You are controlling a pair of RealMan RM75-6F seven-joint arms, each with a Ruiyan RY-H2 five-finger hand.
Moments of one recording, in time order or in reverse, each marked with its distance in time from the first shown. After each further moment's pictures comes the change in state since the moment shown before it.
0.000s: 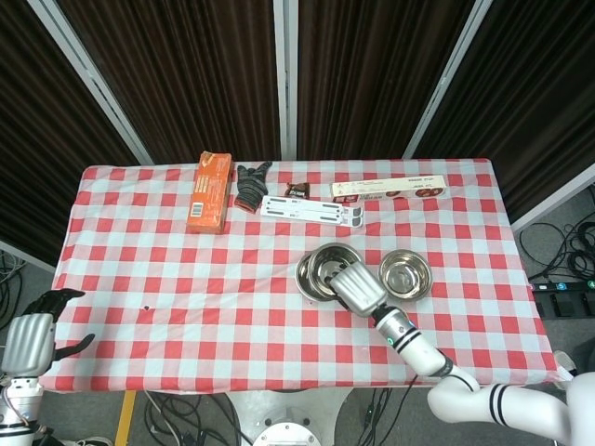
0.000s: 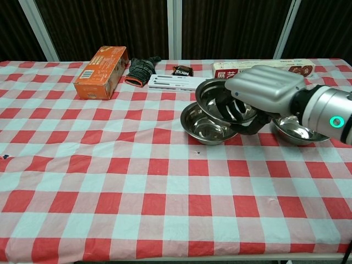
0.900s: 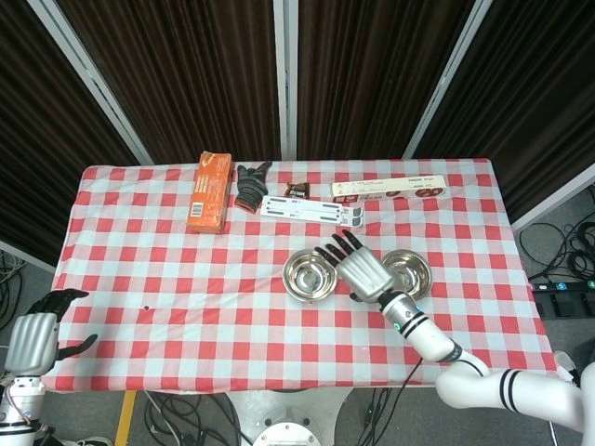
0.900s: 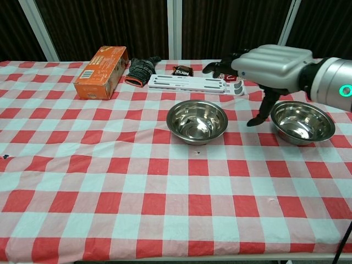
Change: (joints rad) left arm -0.008 -0.004 0.007 0.004 0.006 -0.016 -0.003; right arm 0.070 0.143 -0.018 -0.088 0.104 -0.008 -0.016
